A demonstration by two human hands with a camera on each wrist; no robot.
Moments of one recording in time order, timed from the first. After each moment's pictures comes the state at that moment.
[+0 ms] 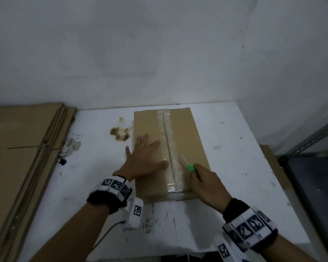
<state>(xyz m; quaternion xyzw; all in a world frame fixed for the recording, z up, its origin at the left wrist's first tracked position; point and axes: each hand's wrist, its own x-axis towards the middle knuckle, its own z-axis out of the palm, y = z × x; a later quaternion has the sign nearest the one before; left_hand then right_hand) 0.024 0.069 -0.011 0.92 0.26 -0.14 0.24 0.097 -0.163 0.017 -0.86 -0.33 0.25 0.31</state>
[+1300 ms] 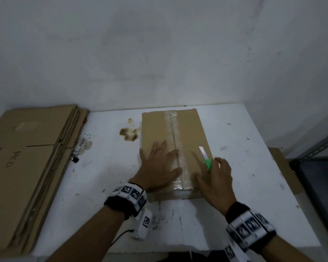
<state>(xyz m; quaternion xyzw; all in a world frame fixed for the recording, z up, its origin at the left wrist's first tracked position) 0.011 0.033 -0.022 0.96 0.19 -0.08 0.16 0.100 -0.170 -0.021 -0.91 -0.26 0.11 0.32</state>
